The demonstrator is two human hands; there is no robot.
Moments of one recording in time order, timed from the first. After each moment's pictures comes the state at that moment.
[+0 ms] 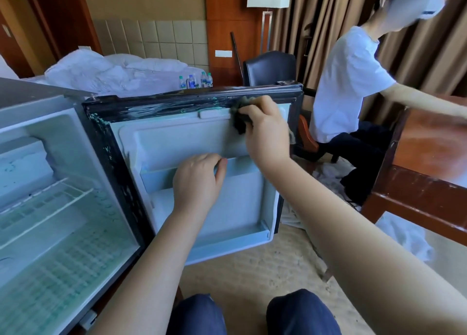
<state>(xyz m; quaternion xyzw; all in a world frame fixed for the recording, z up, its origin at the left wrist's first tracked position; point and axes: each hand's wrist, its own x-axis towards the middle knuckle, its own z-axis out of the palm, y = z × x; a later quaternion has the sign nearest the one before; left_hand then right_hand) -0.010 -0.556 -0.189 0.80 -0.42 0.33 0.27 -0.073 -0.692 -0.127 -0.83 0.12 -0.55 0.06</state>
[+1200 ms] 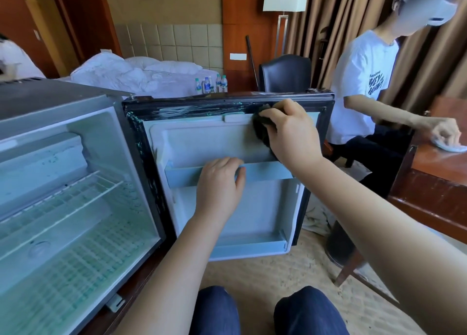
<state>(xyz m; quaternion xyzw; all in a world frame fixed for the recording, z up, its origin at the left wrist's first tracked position) -0.025 -0.533 -0.192 0.79 -0.44 0.27 0.33 -0.096 -0.676 -0.112 -0.85 0.10 -0.51 0.00</state>
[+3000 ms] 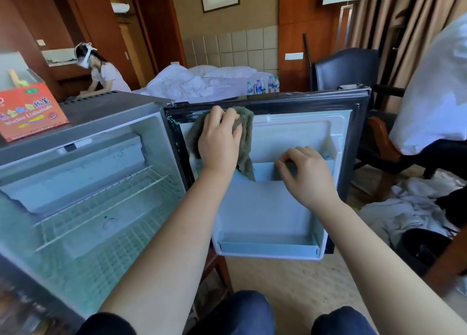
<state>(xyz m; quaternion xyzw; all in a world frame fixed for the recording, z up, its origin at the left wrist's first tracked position) 0.014 -0.535 -0.132 0.77 -0.30 0.48 0.31 -0.106 -0.678 -0.186 -0.88 0.04 -0.43 0.18</state>
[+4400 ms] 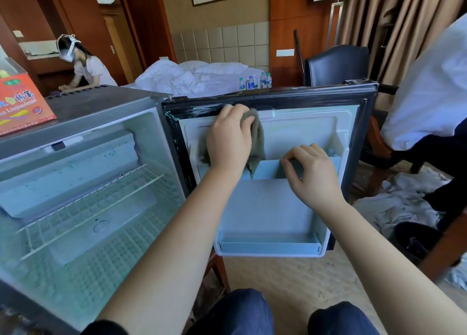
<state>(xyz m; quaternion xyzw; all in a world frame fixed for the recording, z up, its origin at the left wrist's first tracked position) 0.005 -0.540 -0.126 0.77 -0.33 0.37 0.40 -0.100 -0.676 -0.194 -0.87 0.03 -0.46 0.16</state>
